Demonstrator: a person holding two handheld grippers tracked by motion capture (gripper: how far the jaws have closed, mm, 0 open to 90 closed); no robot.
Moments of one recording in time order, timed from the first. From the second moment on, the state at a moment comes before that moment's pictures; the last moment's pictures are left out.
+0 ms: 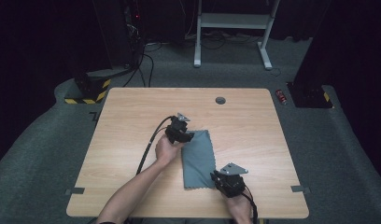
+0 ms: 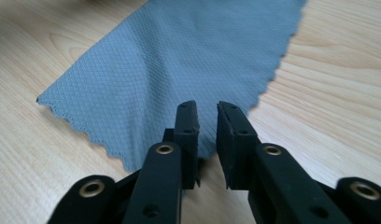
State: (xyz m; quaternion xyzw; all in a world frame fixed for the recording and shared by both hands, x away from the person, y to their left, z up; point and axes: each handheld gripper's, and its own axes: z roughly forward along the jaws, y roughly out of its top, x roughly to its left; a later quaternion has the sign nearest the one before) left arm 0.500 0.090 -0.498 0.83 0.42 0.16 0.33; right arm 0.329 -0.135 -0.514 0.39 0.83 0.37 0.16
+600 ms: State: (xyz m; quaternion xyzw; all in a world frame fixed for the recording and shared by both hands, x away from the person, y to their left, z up) left arm 0.505 0.109 -0.508 0.83 0.44 0.21 0.28; right arm 0.357 -0.125 -0.515 0.37 0.85 0.32 0.18
